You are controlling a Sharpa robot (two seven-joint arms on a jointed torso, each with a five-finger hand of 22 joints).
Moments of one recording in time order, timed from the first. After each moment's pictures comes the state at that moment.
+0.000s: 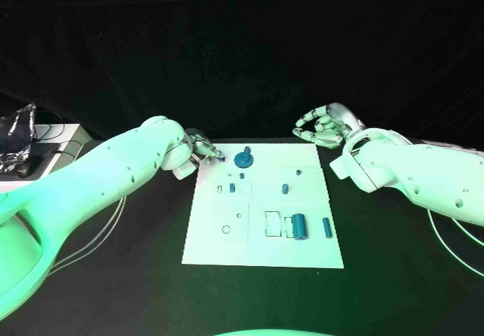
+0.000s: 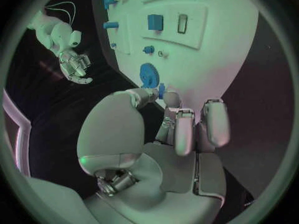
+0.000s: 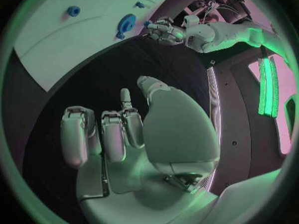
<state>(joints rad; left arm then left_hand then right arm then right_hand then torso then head) 1.22 -0.45 0.22 0.89 -0.94 0.12 -0.47 1.20 -0.21 0.71 0.23 0.36 0.79 0.09 0.79 0.71 1.16 0.00 1.12 0.65 1.47 -0.05 1.52 1.31 0.08 1.36 0.05 1.42 1.28 1.35 -0.72 -0.12 1.29 -0.79 -0.55 0.07 1.33 -0.21 0.33 0.28 0.34 0.88 0.15 0.31 0.43 1.44 0.07 1.44 1.31 1.47 -0.02 1.53 1.31 0.02 1.47 0.09 1.43 1.31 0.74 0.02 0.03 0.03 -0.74</state>
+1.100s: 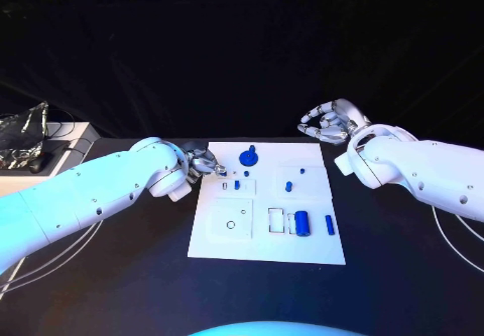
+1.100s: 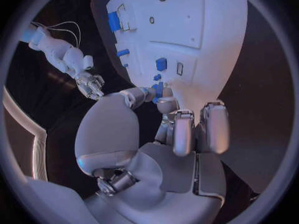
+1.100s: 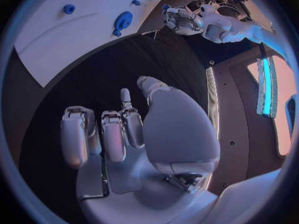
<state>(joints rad) 1.15 -0.69 0.13 1.33 -0.97 -0.07 -0.46 1.11 -0.24 0.73 0.17 0.50 0.85 0.07 0.80 0.69 1.28 -0.03 1.17 0.77 1.47 -0.08 1.54 1.31 0.08 1.41 0.03 1.45 1.31 1.34 -0.73 -0.13 1.28 -0.78 -0.55 0.07 1.33 -0.21 0.34 0.27 0.35 0.88 0.15 0.31 0.43 1.44 0.07 1.44 1.31 1.47 -0.02 1.53 1.31 0.02 1.47 0.09 1.43 1.31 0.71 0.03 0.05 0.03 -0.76</state>
